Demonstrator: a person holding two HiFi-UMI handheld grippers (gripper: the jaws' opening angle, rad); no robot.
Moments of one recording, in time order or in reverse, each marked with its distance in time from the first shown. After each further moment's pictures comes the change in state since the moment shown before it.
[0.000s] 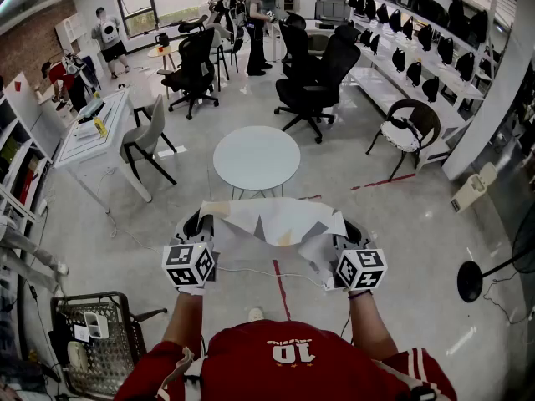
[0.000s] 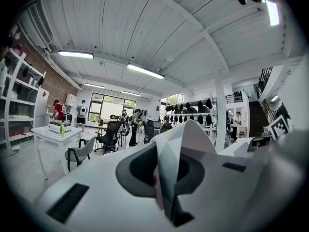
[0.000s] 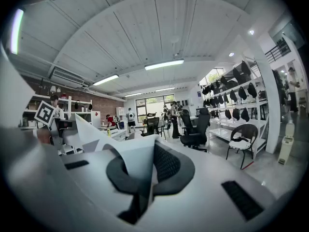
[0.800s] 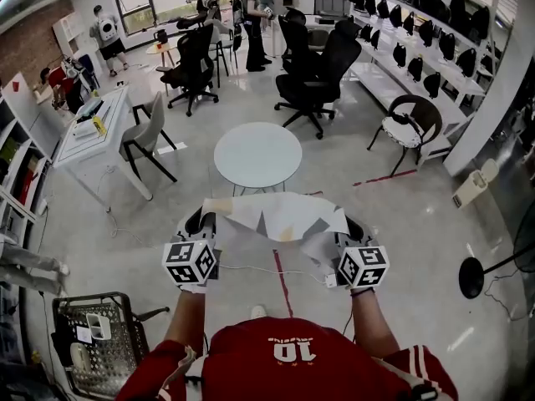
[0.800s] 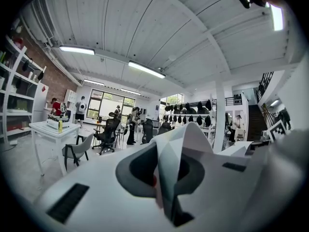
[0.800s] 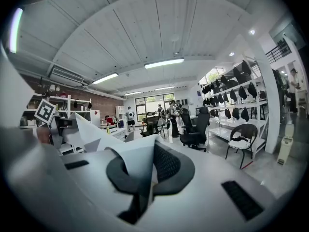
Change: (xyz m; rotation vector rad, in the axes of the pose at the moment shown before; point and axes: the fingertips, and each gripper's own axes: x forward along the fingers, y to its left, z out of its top) left arm 0.009 0.005 0.003 -0.036 0.008 -0.022; right arm 0.009 0.003 0.001 -0.002 0.013 -0.007
